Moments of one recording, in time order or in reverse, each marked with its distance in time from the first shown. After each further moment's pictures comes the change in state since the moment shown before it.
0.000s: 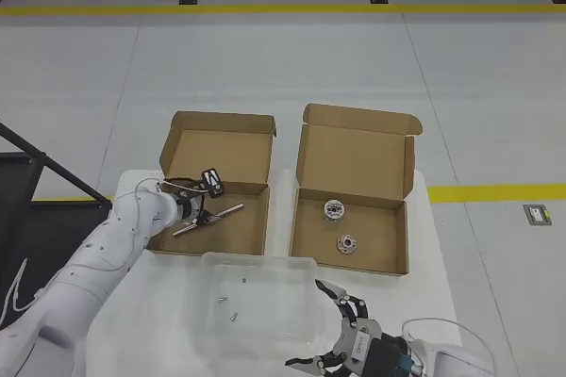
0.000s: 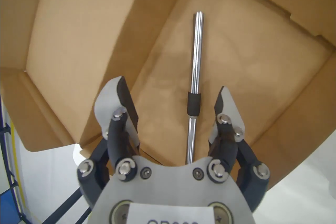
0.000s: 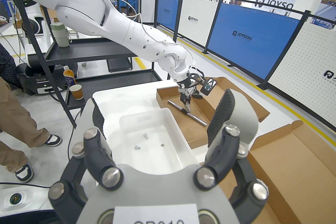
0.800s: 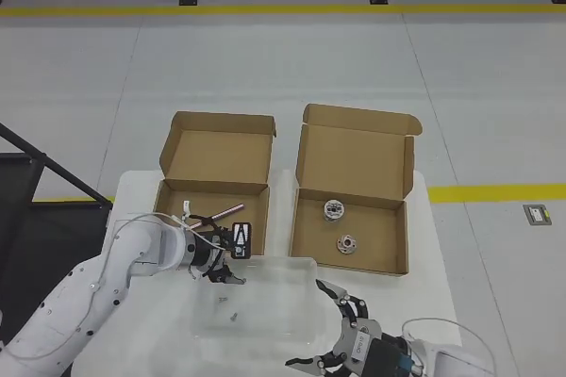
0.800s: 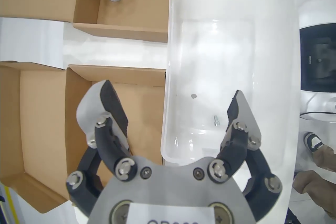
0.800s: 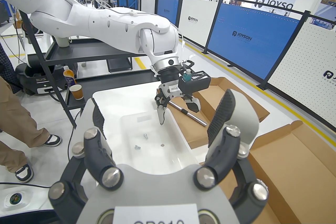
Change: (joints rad) left arm 0.353 0.258 -0.282 -0.848 -0.153 -0.356 -0.316; right arm 0.000 0.000 0.000 0.000 0.000 0.000 0.000
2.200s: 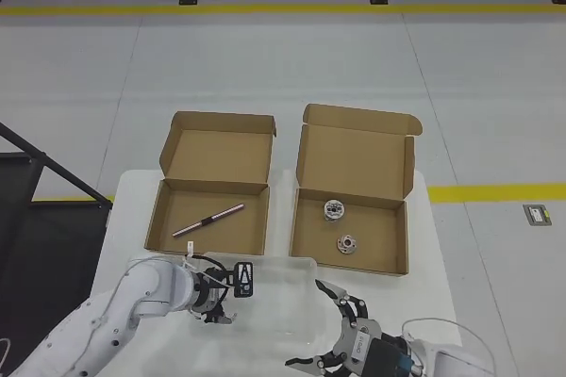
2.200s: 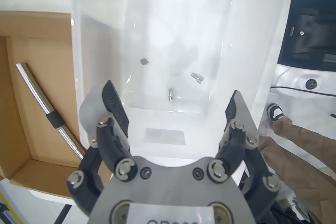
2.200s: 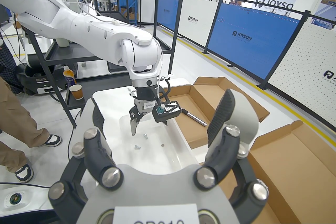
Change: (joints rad) left arm 0.167 0.070 0.051 -0.172 -0.188 0.164 -0.465; right arm 0.000 0.000 0.000 0.000 0.000 0.000 0.000
